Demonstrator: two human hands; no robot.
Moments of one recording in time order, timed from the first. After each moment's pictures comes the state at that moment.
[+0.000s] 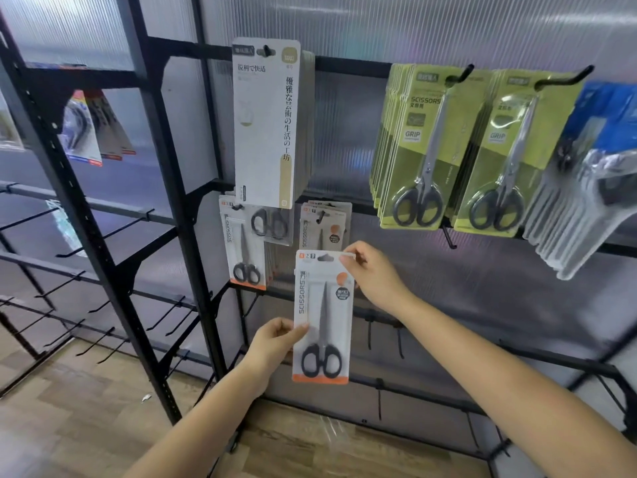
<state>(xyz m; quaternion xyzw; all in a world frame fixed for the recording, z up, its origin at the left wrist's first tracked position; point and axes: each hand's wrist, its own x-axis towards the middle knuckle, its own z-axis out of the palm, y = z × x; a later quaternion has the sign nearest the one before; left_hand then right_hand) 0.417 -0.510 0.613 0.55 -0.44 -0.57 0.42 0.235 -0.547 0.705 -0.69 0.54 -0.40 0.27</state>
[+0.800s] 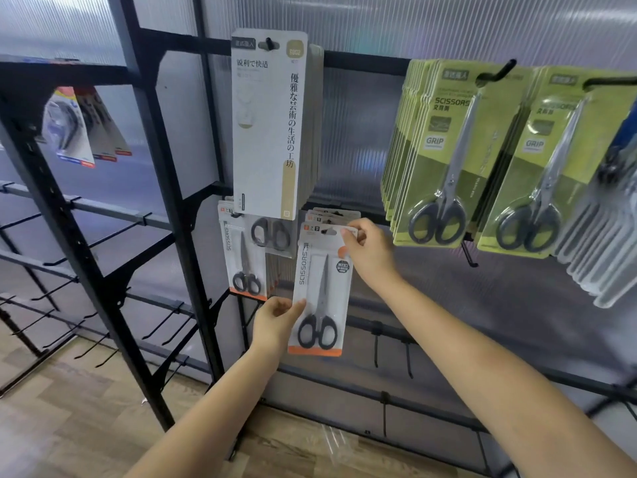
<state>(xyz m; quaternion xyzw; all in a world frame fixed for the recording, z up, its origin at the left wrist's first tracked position) 0.403 -0.571 0.623 0.59 -0.41 -0.47 0.51 0.248 -0.618 0.714 -0.62 0.57 -0.48 0.24</state>
